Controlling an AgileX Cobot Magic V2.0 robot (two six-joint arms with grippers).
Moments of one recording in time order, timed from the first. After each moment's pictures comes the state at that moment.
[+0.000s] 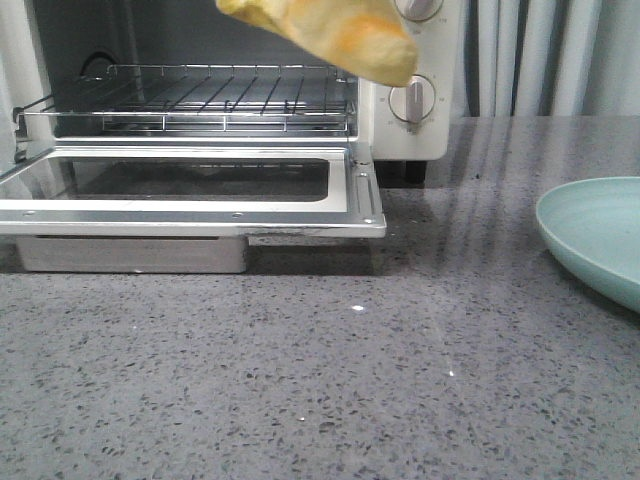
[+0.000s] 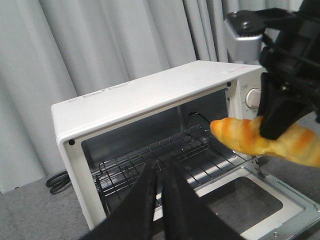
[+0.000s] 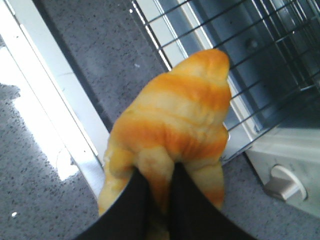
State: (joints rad) left arm -0.24 0.38 -0.57 -0.82 0.36 0.98; right arm 0.76 1.74 -1.88 -0.10 1.25 -0.27
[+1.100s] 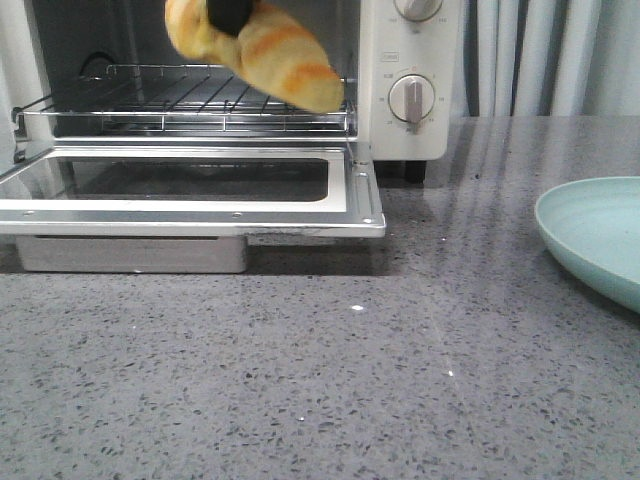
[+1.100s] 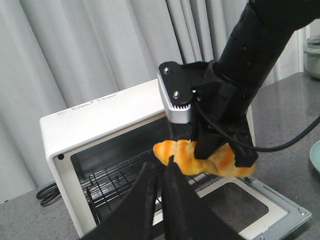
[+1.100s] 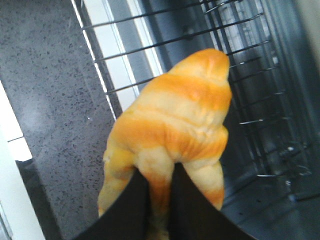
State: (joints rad) left arm -0.24 0.38 -0.62 -0.82 0.42 0.98; right arm 0.77 1.93 -2.00 -0.20 1.11 -0.46
